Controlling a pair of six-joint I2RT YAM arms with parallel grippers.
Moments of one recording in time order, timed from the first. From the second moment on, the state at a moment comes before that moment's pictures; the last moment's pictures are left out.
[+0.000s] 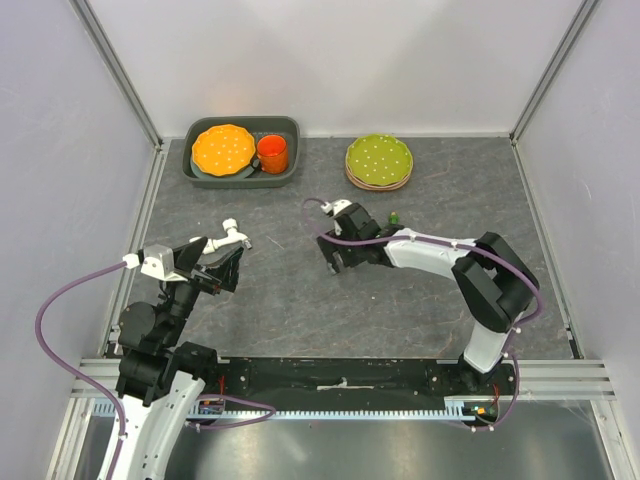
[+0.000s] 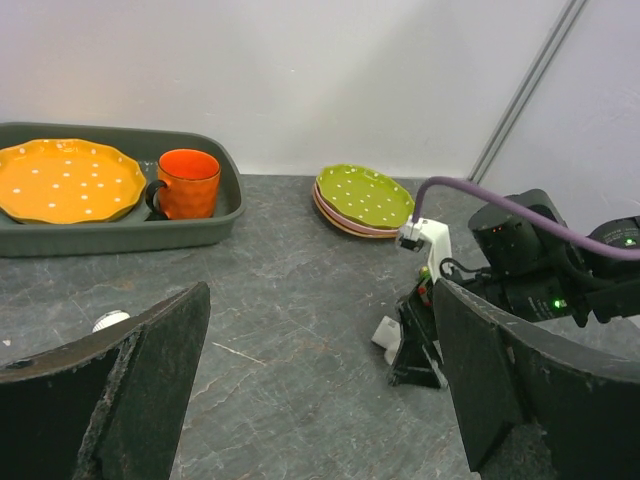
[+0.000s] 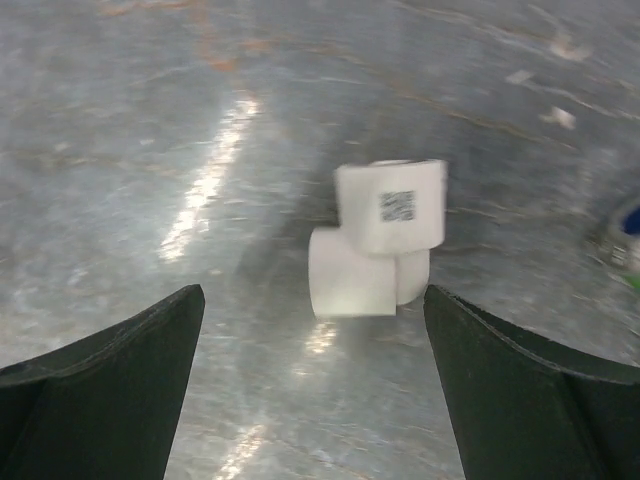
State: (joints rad) left arm -0.27 0.10 0.50 -0.19 0.08 -0.29; right arm 0.72 1.77 1.06 -0.21 0.06 0.24
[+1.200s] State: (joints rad) left arm -0.27 0.10 0.50 -0.19 0.08 -0.29; right arm 0.93 1.88 1.19 -0.13 0.15 0.22
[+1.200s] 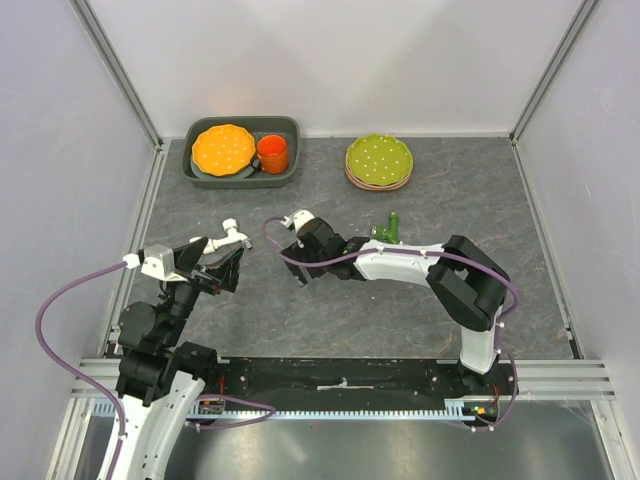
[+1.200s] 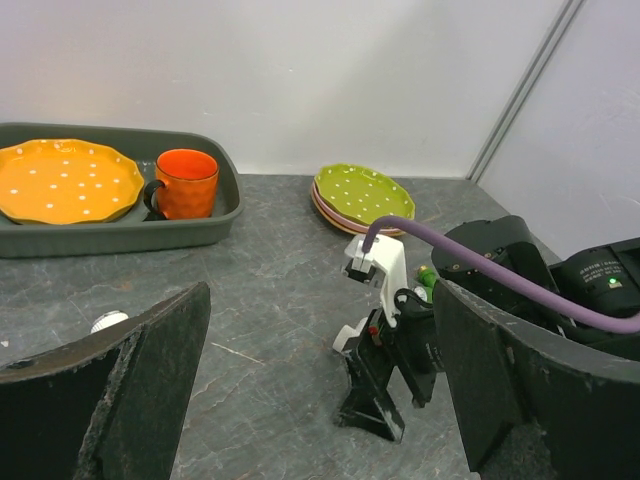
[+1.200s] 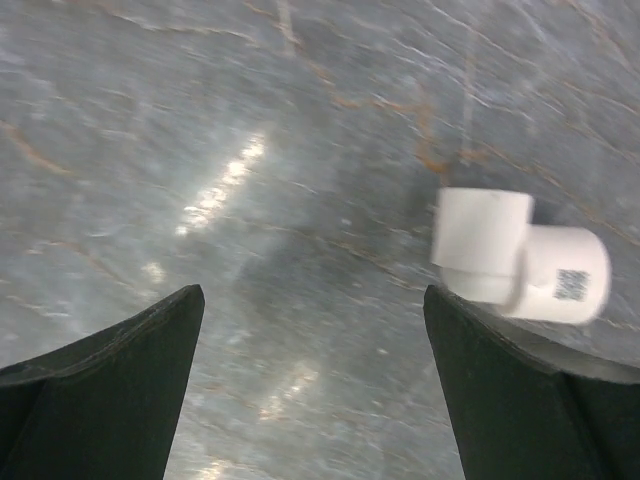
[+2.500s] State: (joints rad) left arm -0.63 1.40 0.90 -0.26 -0.11 -0.93; right arm 0.64 0.93 0.54 -0.06 0.59 0.39
